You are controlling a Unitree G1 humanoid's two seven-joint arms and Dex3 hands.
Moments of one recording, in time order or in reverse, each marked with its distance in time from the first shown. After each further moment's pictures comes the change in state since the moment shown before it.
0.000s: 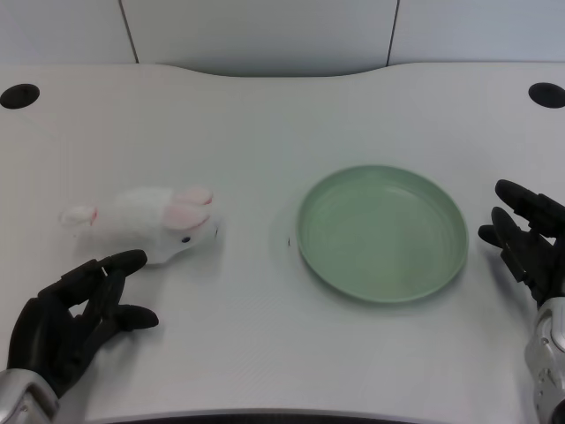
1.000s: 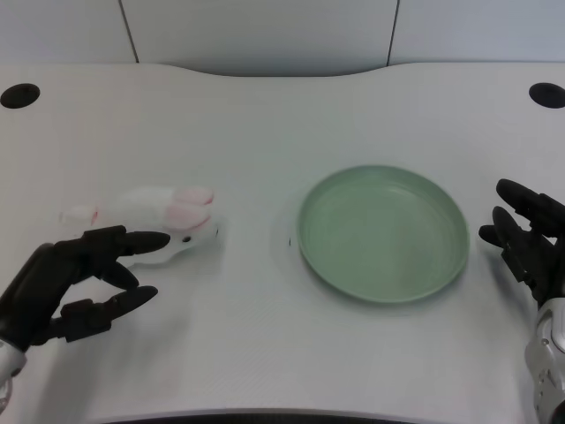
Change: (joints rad) left arm 0.031 0.228 -0.172 -0.166 0.501 -0.465 0.079; right arm 0.004 0.000 0.003 0.000 -0.001 -0.015 0.000
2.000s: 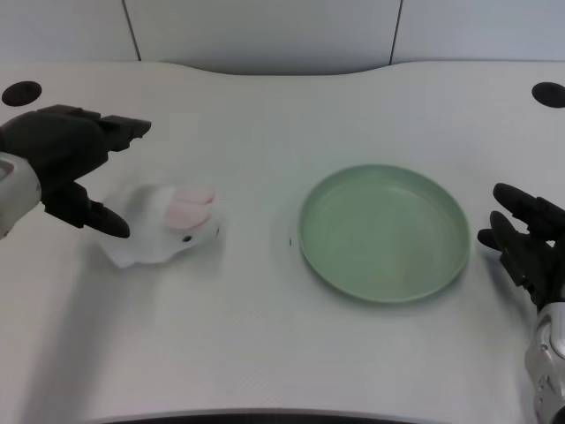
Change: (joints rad) left arm -0.629 0.227 -0.421 0.346 0.602 0.150 0.007; right arm 0.018 0.004 0.001 -0.014 -0.021 -0.008 -0.002
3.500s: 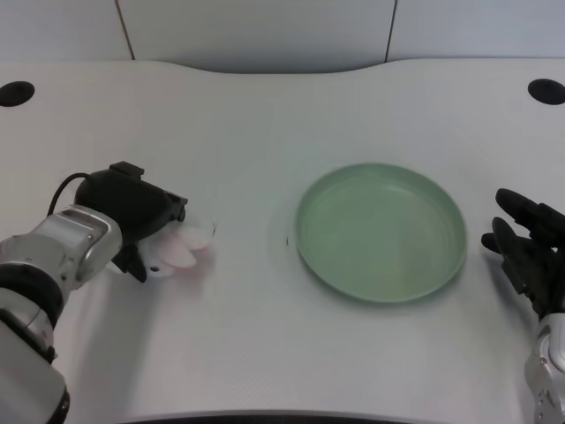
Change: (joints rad) left arm -0.190 -0.253 -0.407 0.632 0.140 -0.048 0.476; right arm 0.057 0.007 0.039 -0.068 -0.005 -0.024 -0.045
